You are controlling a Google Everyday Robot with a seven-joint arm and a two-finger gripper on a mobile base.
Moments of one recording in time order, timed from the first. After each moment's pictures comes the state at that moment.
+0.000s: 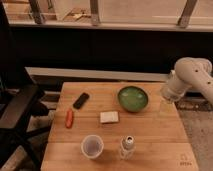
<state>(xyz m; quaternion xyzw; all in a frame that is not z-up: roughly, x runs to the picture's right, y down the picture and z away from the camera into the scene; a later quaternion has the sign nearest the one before) 0.287 0.086 0.726 -0.32 -0.06 0.14 0.93</state>
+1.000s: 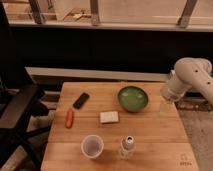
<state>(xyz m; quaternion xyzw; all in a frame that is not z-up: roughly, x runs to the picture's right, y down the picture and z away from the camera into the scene) 0.287 0.087 0.726 -0.33 -0.06 0.13 0.93</state>
